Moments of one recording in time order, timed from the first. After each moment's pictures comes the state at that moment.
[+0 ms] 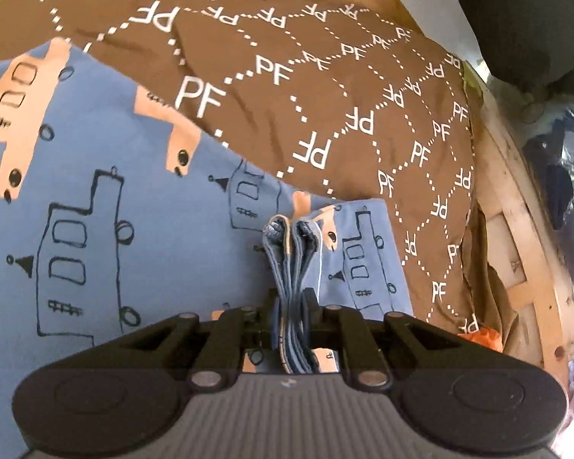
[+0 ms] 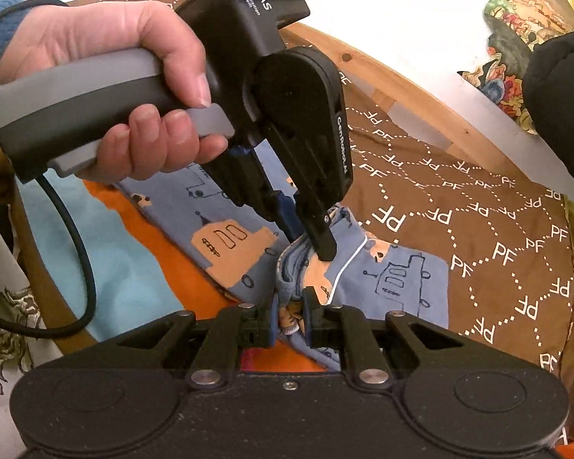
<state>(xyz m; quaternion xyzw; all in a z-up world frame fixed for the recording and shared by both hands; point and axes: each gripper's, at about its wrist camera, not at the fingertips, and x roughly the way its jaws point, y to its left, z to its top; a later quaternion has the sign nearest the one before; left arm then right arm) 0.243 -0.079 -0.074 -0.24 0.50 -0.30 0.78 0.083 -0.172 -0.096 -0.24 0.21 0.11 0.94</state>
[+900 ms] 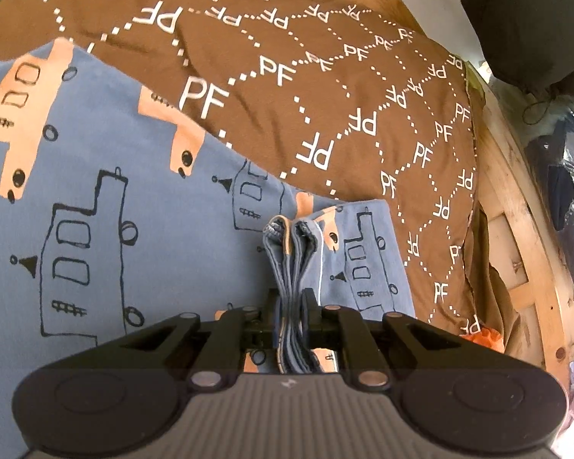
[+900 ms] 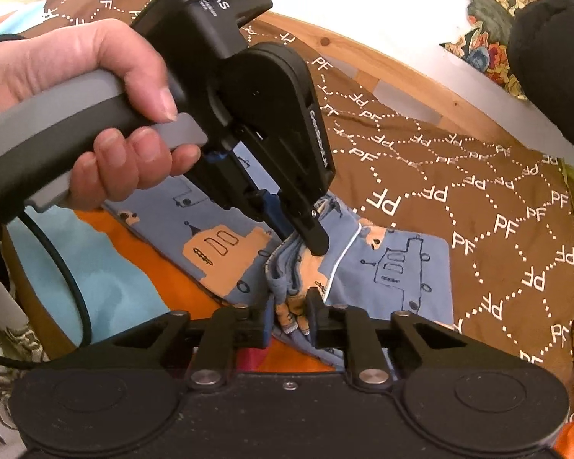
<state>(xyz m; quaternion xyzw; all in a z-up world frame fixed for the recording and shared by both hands) 0.242 -0.079 -0.072 -0.23 0.50 -0.29 0.78 0.094 -0.180 -0.090 -0.20 0.23 0.10 0.95</state>
